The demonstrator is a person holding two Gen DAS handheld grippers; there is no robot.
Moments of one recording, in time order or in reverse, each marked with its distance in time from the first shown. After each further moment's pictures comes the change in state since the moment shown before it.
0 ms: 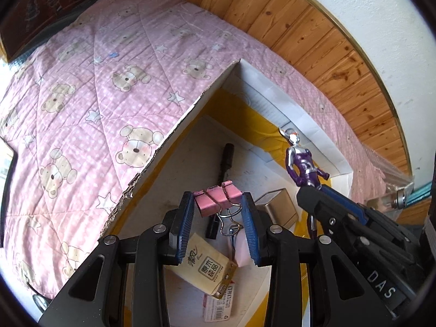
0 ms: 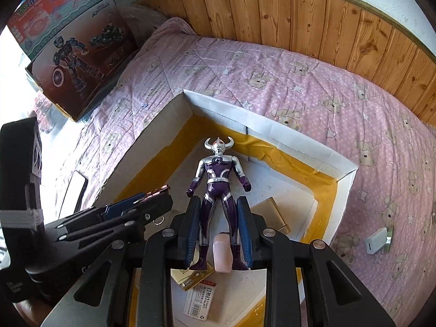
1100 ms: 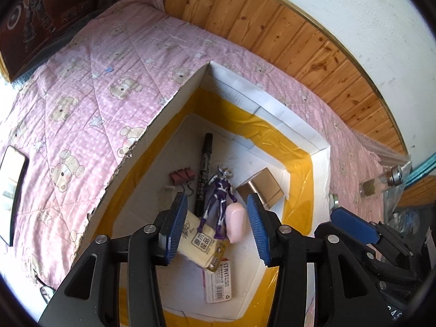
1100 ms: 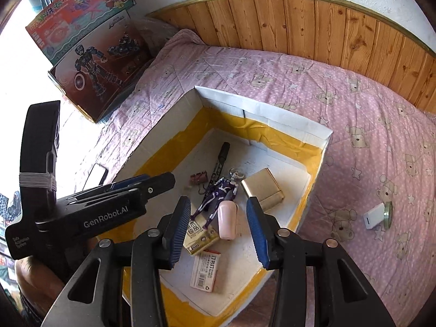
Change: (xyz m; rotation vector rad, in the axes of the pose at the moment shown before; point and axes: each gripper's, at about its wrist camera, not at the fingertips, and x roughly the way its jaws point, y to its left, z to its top) left arm -0.039 -0.021 -0.034 0.105 -0.055 -0.015; right arm -0.060 -0.018 -0.060 -0.008 -0.072 0.081
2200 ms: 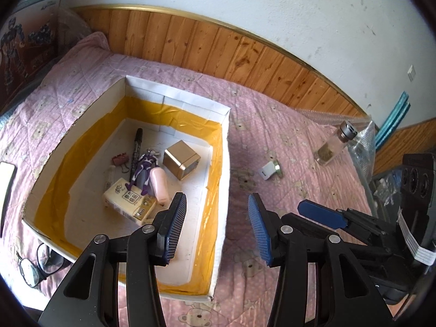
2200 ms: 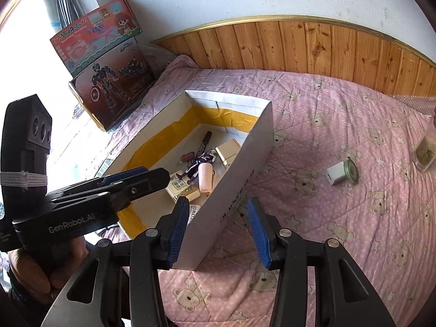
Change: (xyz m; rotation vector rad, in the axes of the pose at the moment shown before) left arm -0.065 -0.092 -0.105 0.237 -0.160 -0.124; right arm -0.085 -0.047 -0.111 0.036 -0.165 0.012
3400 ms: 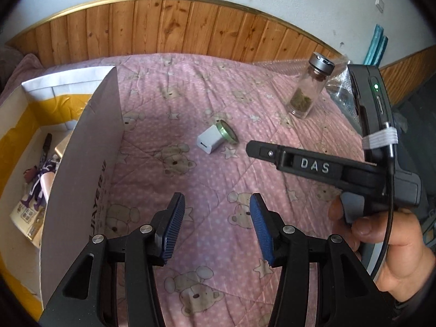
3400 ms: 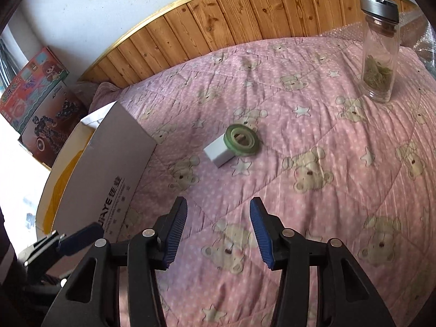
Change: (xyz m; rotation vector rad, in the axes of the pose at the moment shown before) left arm 0.126 -0.114 -0.037 0.224 0.073 -0.048; right arm 0.046 -0.197 -0.019 0.285 -0.038 -0.117
